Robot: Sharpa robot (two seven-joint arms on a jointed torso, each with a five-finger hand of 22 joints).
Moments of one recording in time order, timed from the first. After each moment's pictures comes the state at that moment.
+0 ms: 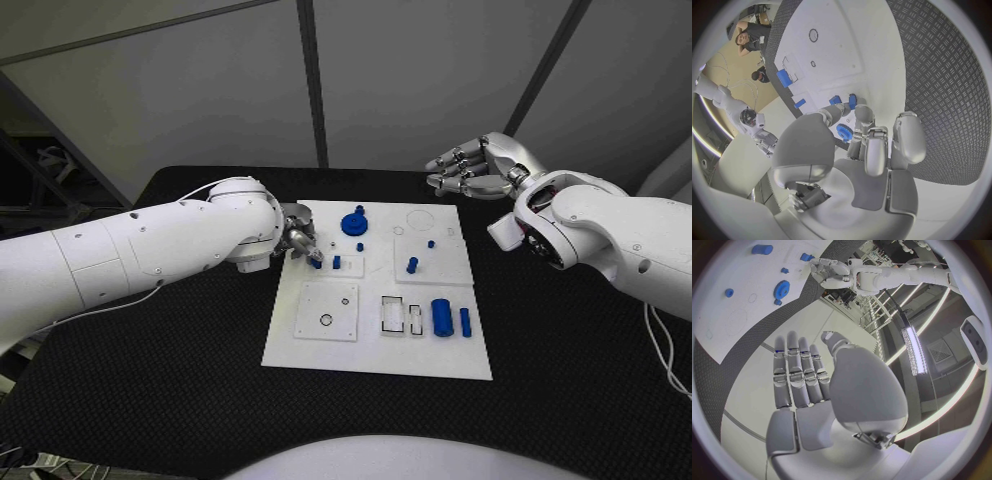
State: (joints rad) left arm 1.25 -0.71 -0.05 1.35 -1.14 0.16 -0.52; left_hand 1.11 -0.16 0.67 0.04 0.35 0.99 0.06 0.60 0.37 1.25 0.00 1.00 0.75 1.47 -0.08 1.53 1.31 0.08 1.42 0.03 1.28 1.29; right arm 1.24 -0.77 0.04 1.41 -0.74 -0.33 0.13; right_hand 1.42 -0.16 0.23 0.19 0.46 0.98 0.20 0.12 0.07 1.12 0.13 0.26 0.08 1.22 0.08 0.11 0.38 0.18 0.91 0.20 0.34 0.25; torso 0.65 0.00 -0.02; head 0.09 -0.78
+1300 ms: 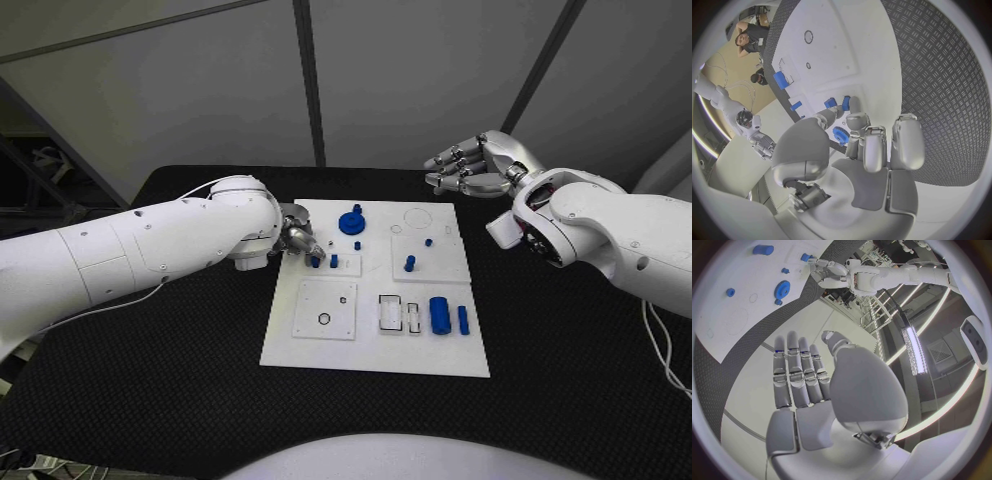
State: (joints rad) left arm 1.25 -0.69 -0.05 1.30 -1.14 0.20 -0.52; left_hand 0.90 -0.13 0.58 0.06 0.34 1.03 0.02 0.61 0.38 1.34 -0.05 1.08 0.87 1.46 -0.10 1.53 1.31 0.07 1.45 0.01 1.32 1.31; right arm 1.24 -0.78 0.04 1.42 -0.74 -0.33 0.13; right_hand 1.42 -0.16 0.23 0.19 0.46 0.98 0.20 0.12 0.07 1.12 0.13 0.26 0.08 1.22 0.08 0.11 0.38 0.18 0.91 0.20 0.33 0.25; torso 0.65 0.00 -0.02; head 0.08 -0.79
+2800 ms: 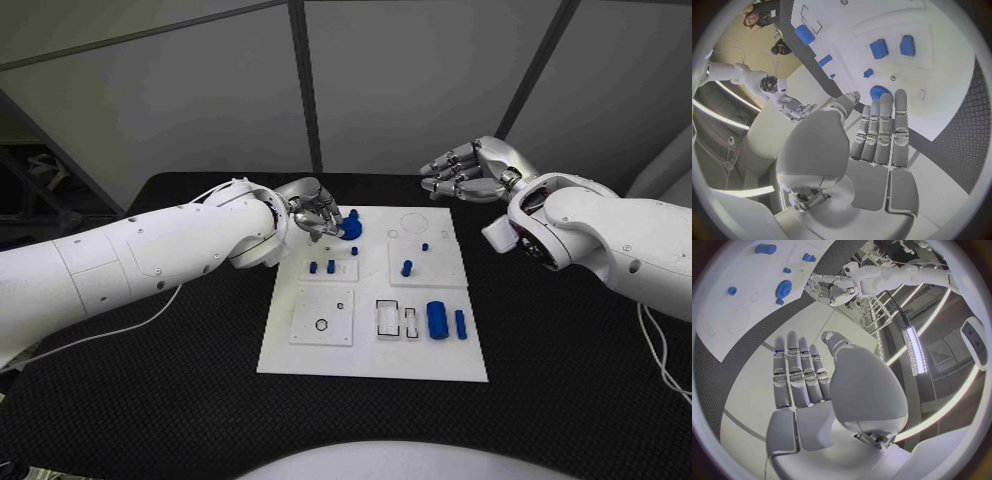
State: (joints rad) left arm 1.23 -0.67 -0.04 1.31 -1.03 -0.21 -0.17; left_hand 1.36 -0.16 0.32 -0.02 0.32 0.83 0.16 0.39 0.21 0.89 0.10 0.57 0.35 1.01 0.04 0.78 0.61 0.16 1.00 0.14 0.48 0.72; right arm 1.24 -0.77 0.04 1.41 -0.75 -0.33 0.13; right_hand 1.41 -0.15 0.24 0.18 0.47 0.98 0.20 0.12 0.07 1.12 0.13 0.26 0.08 1.22 0.08 0.10 0.38 0.18 0.91 0.20 0.33 0.24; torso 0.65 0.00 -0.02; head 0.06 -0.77
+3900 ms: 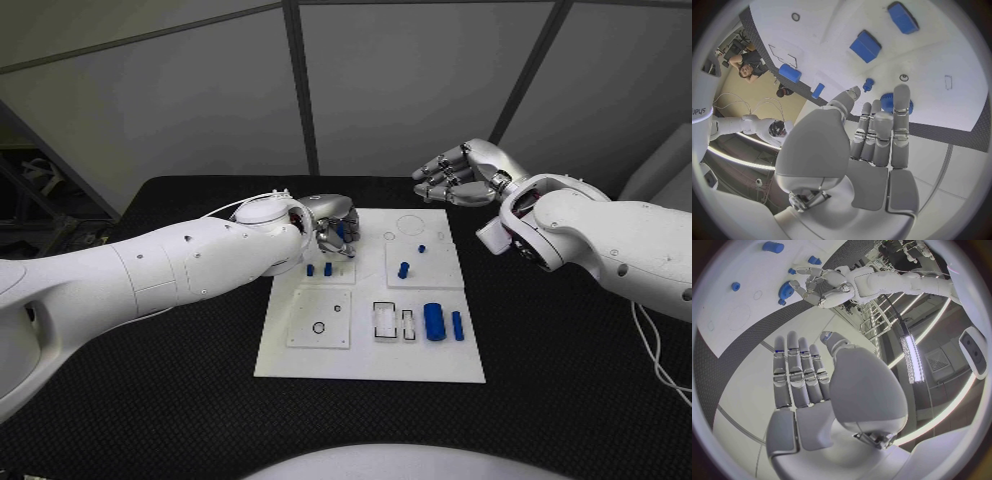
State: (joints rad) left arm 1.22 -0.53 -0.09 1.16 -1.39 -0.15 -0.04; left_hand 1.36 -0.17 0.28 -0.02 0.31 0.95 0.14 0.30 0.10 0.95 0.09 0.45 0.13 1.26 0.02 1.23 0.82 0.18 1.18 0.12 0.68 0.87; right arm 1.24 -0.77 0.04 1.41 -0.83 -0.33 0.13; right_hand 1.42 -0.15 0.25 0.17 0.47 0.98 0.20 0.12 0.07 1.11 0.13 0.25 0.07 1.22 0.08 0.09 0.38 0.18 0.91 0.20 0.32 0.24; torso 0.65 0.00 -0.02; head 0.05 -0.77
